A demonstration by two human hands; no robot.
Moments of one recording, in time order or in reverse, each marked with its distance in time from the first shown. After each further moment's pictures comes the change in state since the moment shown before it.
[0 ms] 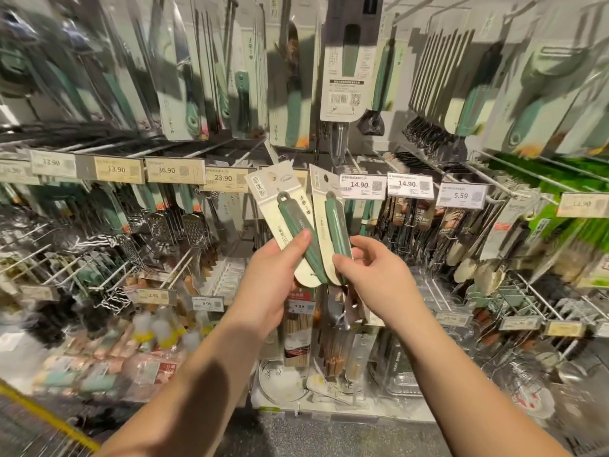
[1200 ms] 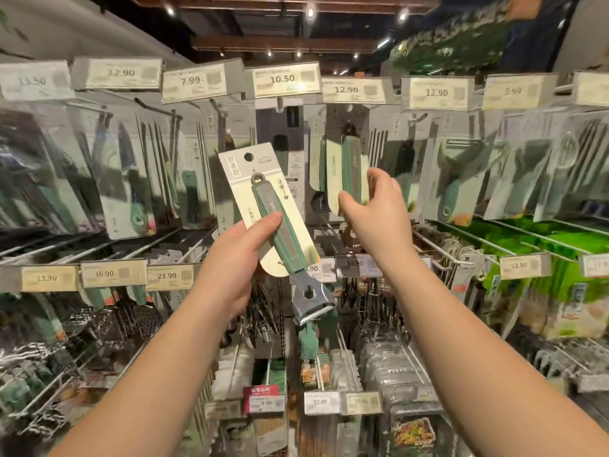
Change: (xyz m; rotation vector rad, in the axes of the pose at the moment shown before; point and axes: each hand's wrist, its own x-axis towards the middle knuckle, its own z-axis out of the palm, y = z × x) left_hand 0.078 0.103 0.054 0.081 -0.071 0.236; right_hand 0.137 -0.076 -0.114 -0.123 0.512 -0.343
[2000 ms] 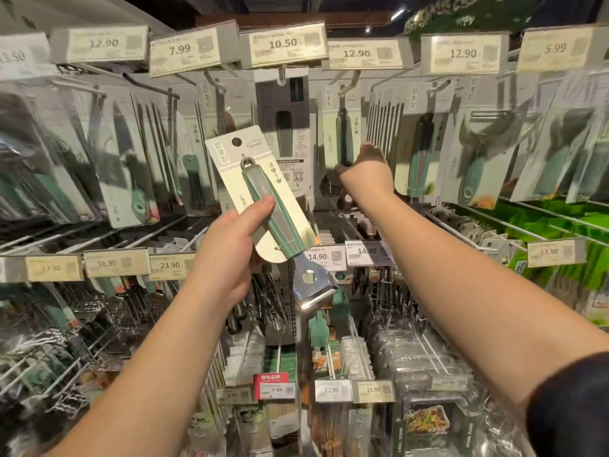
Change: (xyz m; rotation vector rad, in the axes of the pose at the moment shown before) left_hand 0.006 -0.004 -0.001 -0.034 0.082 -0.020; right_hand 0.097 0.031 0.069 -0.290 -0.135 0.130
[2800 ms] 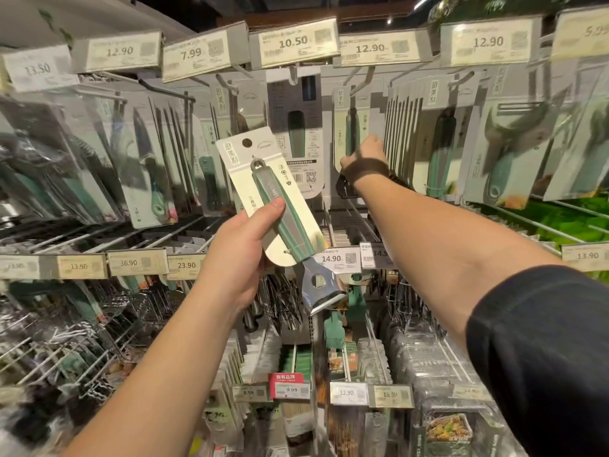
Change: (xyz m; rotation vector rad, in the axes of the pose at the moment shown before) left_hand 0.001 0.000 -0.001 0.044 0.028 0.000; right_hand 0.067 -0.011 0.047 0.167 -0.017 0.090
